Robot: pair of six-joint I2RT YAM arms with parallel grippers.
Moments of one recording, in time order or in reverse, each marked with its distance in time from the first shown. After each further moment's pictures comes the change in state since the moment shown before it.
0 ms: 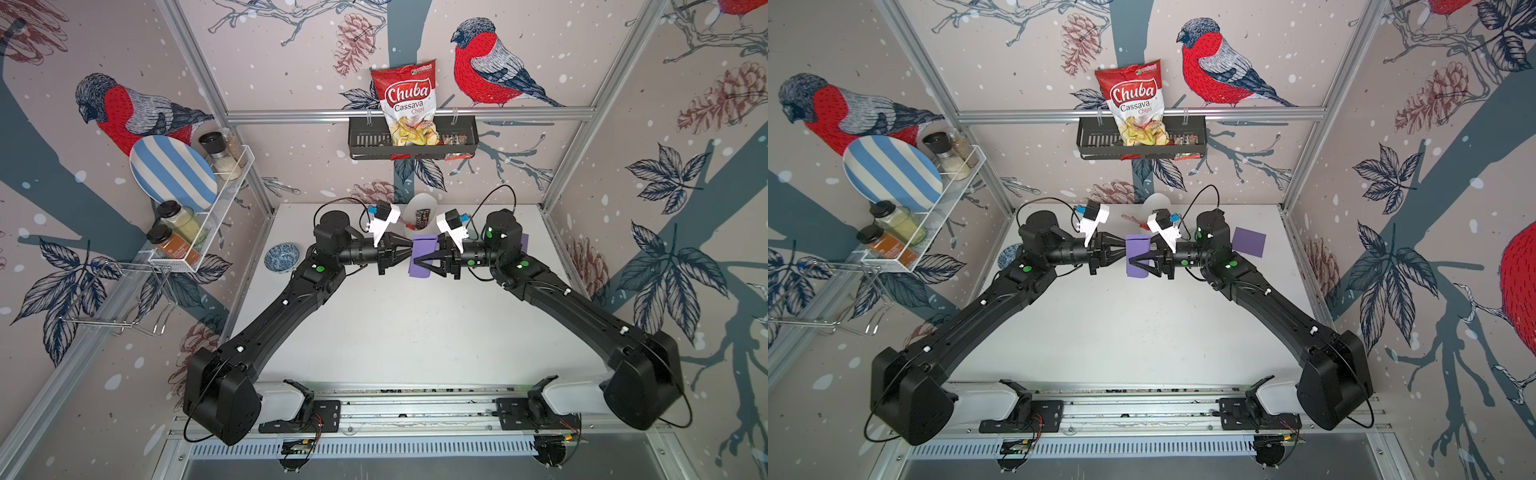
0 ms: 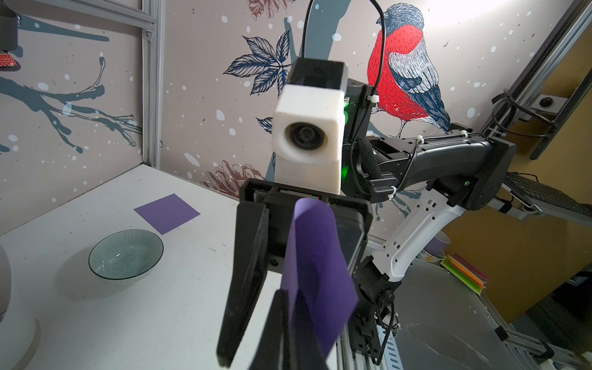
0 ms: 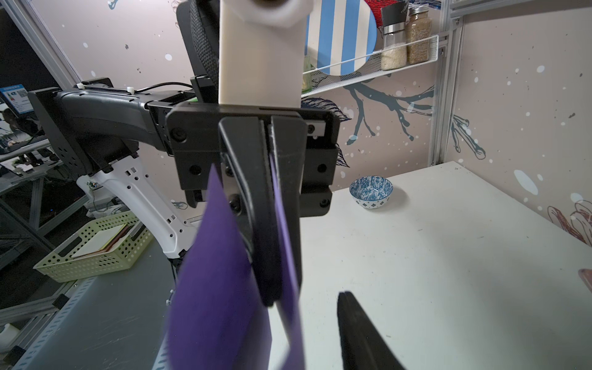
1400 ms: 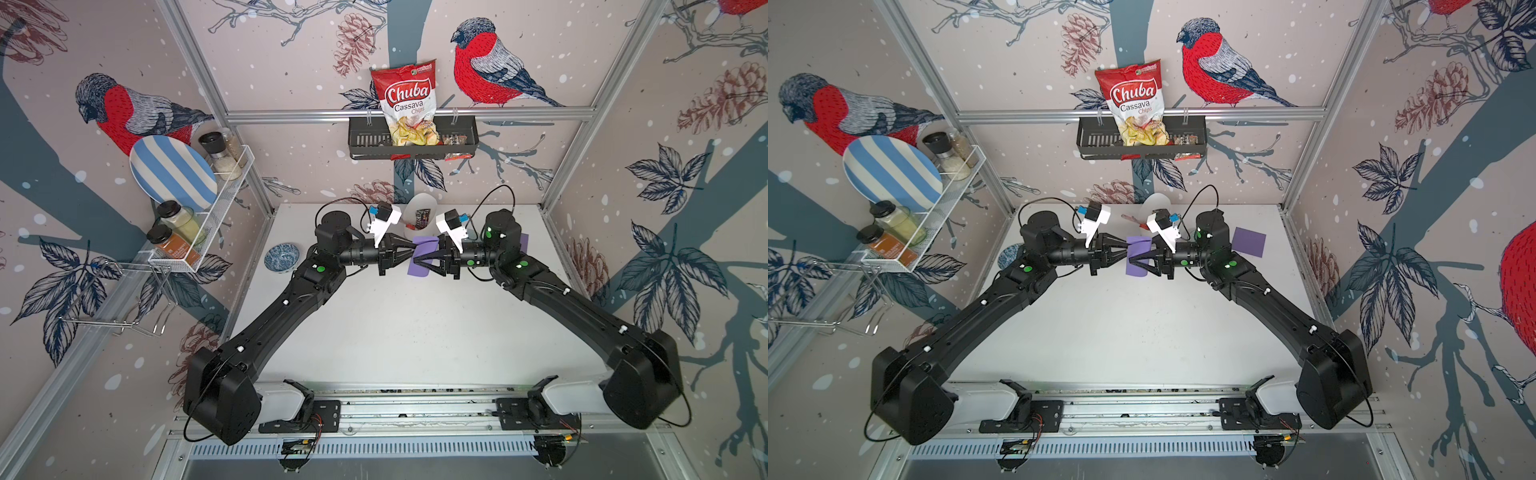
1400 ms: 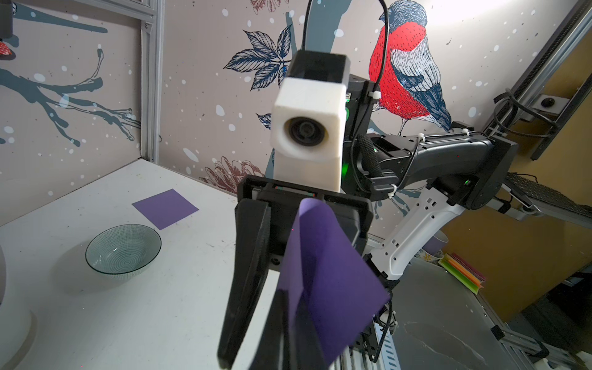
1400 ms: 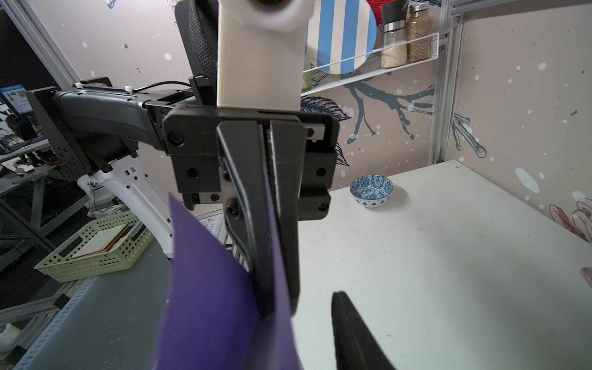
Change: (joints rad) left arm -0.005 0.002 0.000 -0.019 -0.003 0.003; right arm 0.001 0.006 0.000 0.000 0.000 0.001
